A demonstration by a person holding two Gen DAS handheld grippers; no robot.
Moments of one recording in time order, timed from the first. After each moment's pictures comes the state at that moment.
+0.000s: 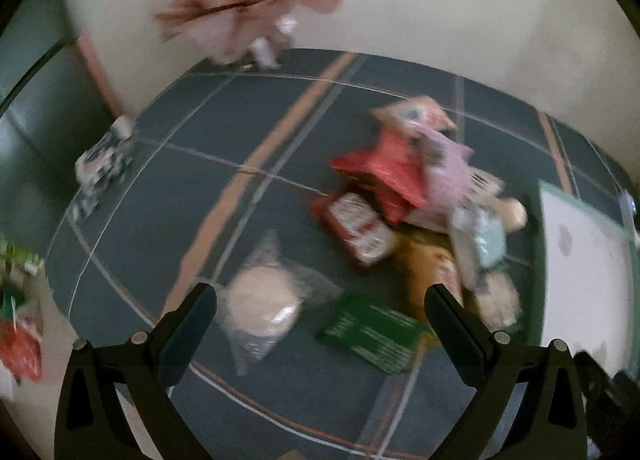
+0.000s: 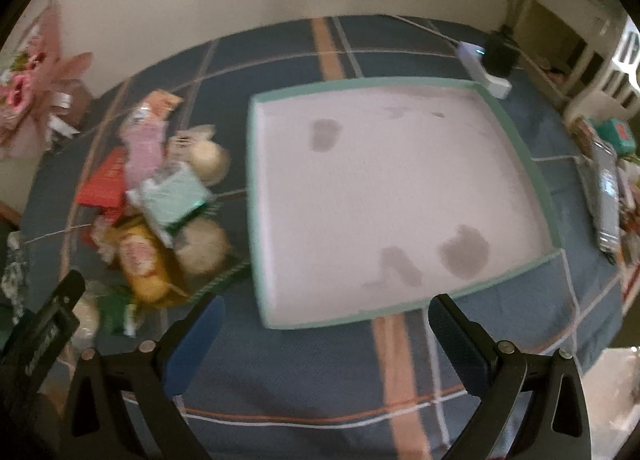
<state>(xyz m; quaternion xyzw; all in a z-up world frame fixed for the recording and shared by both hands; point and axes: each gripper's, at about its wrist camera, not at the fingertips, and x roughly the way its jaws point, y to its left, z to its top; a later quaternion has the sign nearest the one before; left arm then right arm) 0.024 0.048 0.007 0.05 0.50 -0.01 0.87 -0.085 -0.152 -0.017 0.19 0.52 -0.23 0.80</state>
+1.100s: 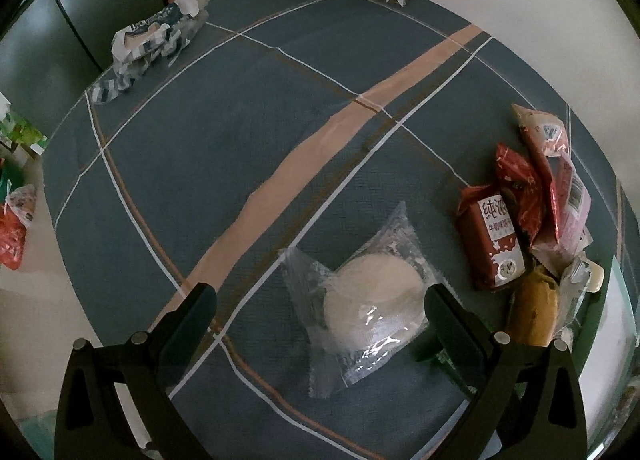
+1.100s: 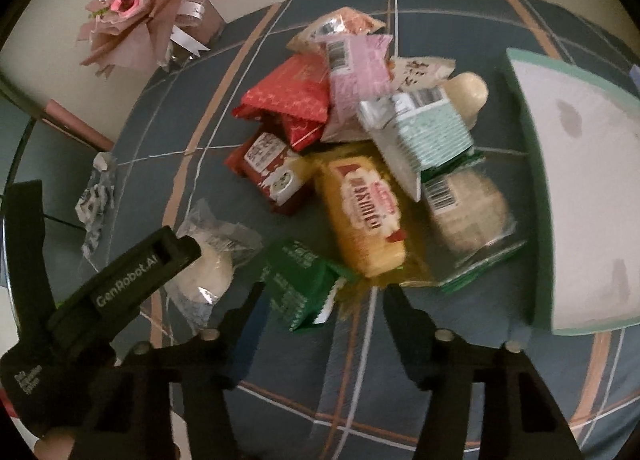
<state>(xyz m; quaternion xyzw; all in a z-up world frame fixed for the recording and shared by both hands) 0.061 0.135 -0.050 -0.08 0.59 0.09 0.80 -0.007 -0.032 -0.061 0.21 0.55 -0.03 0.81</state>
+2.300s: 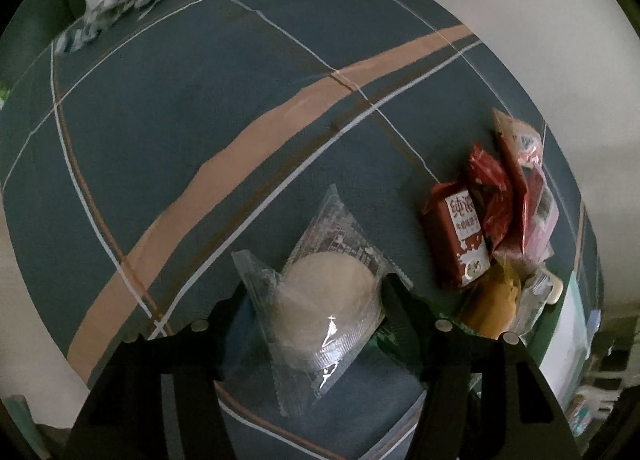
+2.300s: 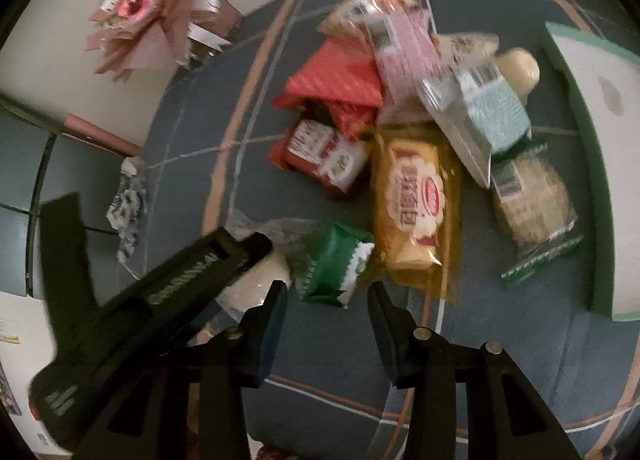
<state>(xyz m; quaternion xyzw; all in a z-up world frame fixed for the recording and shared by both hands) 0.060 0.157 -0.059 -0.19 0.61 0.04 0.77 0.009 -0.011 -0.062 0.26 0.55 0.02 0.79</state>
